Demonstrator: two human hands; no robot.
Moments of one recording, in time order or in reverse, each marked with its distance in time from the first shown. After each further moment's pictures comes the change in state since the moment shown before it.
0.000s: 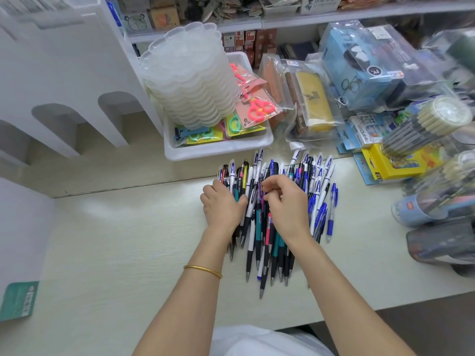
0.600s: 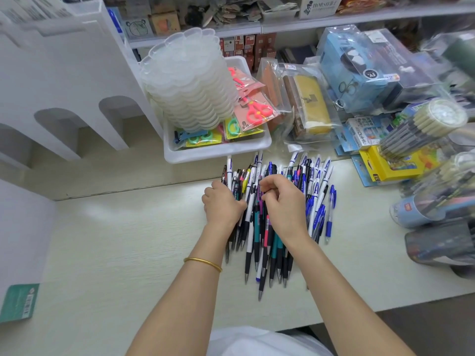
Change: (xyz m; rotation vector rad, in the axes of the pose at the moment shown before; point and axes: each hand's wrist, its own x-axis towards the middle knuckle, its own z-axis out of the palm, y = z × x) left_hand 0.007 0.010 -0.004 0.004 -0.057 -0.075; right_hand 0.002 -0.003 -0.001 0.008 0.005 -0.014
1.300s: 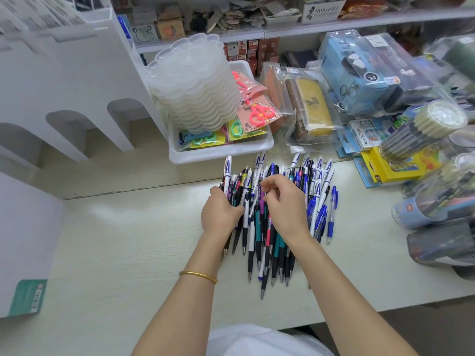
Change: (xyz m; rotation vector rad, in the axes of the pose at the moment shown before) left_hand -0.015 -0.019 -0.010 -0.113 0.025 0.053; right_hand -0.002 -0.003 -0.001 -0.019 -0.019 -0.015
